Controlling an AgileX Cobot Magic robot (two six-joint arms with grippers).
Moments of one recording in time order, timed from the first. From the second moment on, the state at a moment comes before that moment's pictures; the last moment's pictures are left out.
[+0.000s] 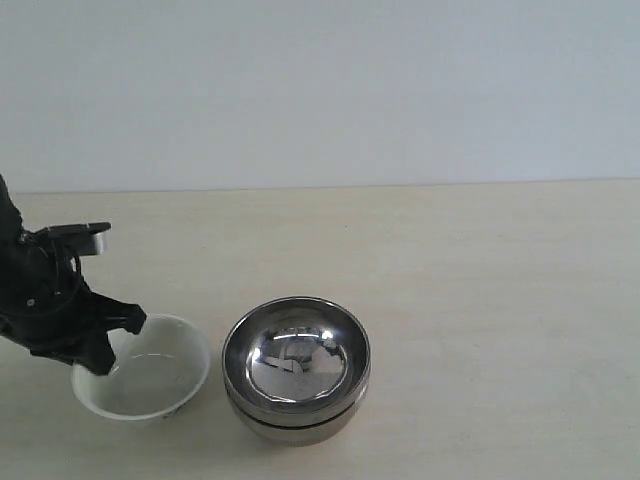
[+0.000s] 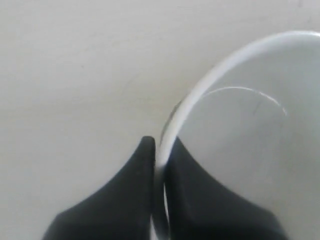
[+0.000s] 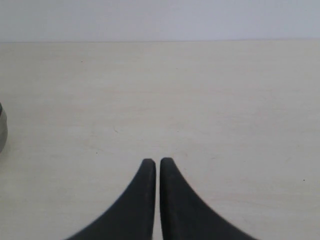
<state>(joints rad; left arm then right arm) -0.13 1.83 -1.02 -0.29 0.69 0.25 0.20 0.01 0.00 -0.12 0.37 0.18</state>
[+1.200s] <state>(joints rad) -0.13 1.52 -1.20 -0.75 0.98 0.50 0.20 0.01 0.00 -0.12 0.37 0.18</state>
